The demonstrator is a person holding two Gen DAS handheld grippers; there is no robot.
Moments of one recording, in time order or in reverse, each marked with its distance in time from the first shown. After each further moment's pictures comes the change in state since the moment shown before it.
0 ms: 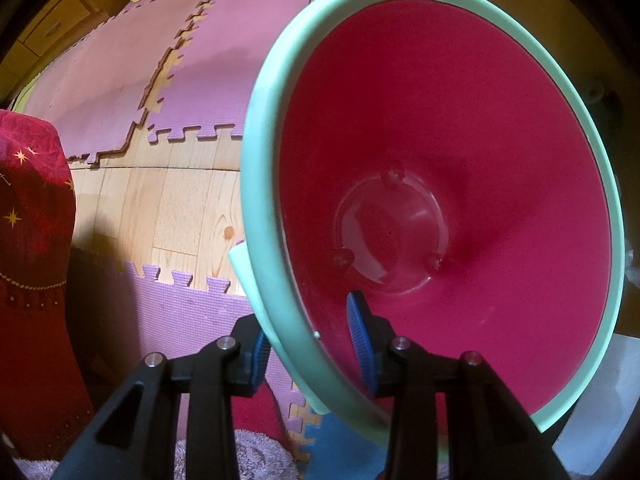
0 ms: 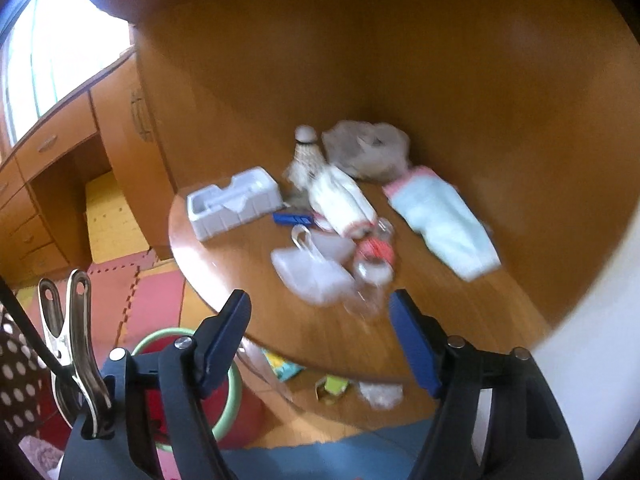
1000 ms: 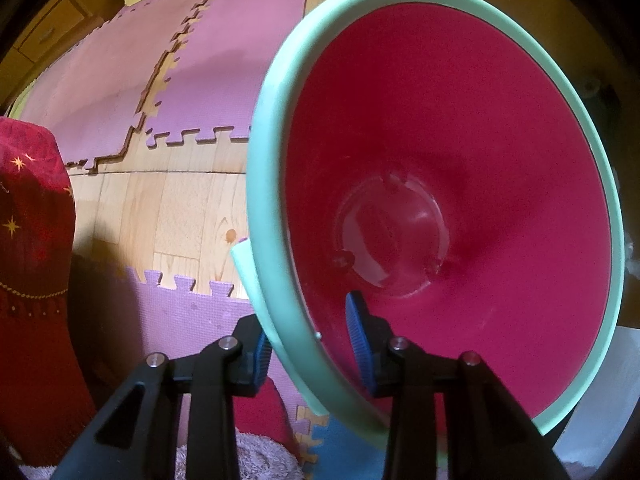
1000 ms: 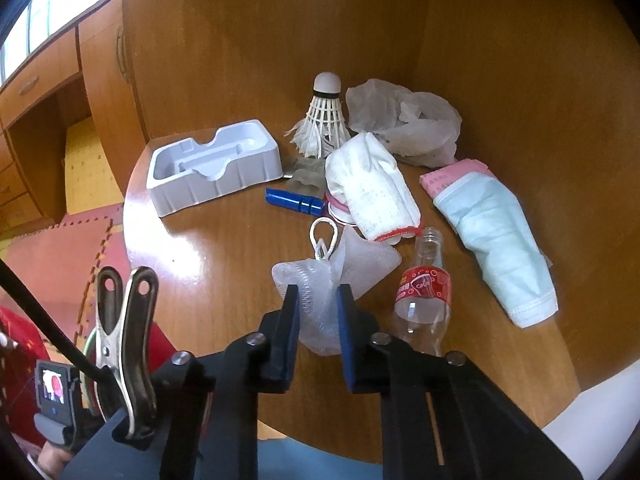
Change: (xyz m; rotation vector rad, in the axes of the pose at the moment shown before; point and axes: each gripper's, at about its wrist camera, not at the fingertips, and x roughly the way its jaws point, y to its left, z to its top) left arm 0.000 0.004 0.004 0.013 0.001 -0.005; right arm 0.088 0.017 0.015 -0.105 0.149 -0.074
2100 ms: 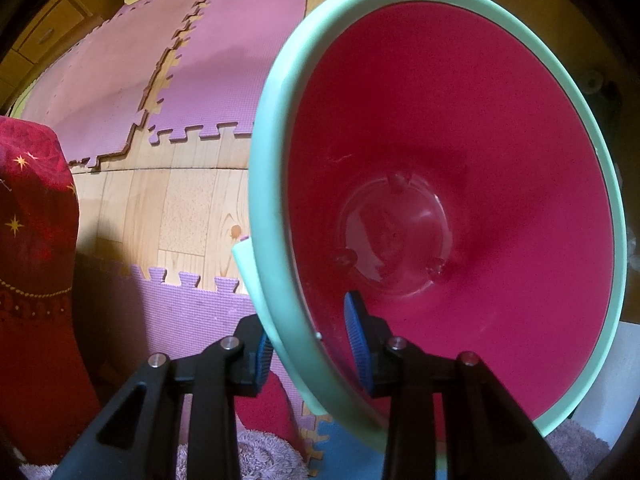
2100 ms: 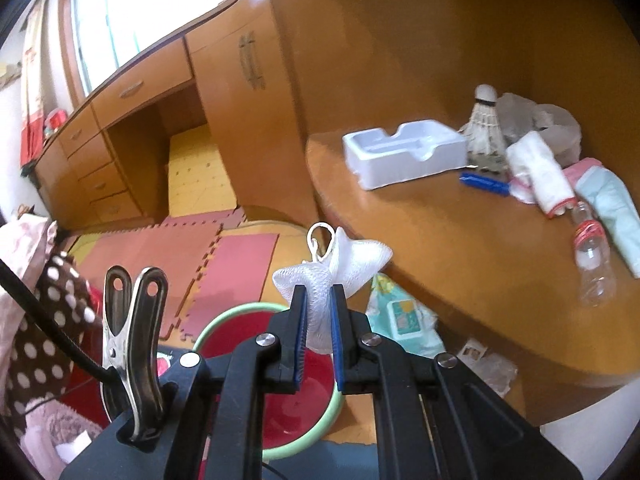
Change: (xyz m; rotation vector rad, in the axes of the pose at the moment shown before) left arm -0.002 0.002 -0.002 0.005 0.013 0.010; right arm -0.036 0.097 -0.051 -0.060 -0.095 0.379
